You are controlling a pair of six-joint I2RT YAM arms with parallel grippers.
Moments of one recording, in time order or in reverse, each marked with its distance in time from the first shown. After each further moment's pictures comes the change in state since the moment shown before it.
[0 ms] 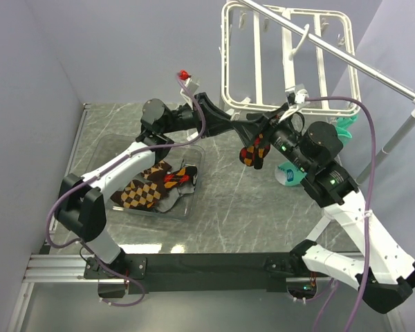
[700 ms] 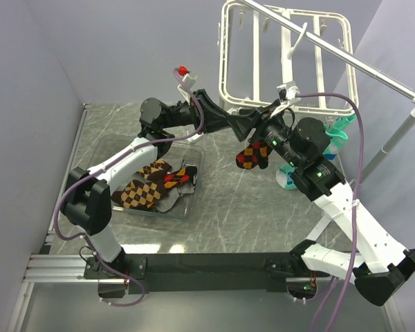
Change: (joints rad) left arm 0.038 0.079 0.044 0.170 0.101 -0.183; right arm 0.002 0.077 -0.030 0.129 0.020 0.016
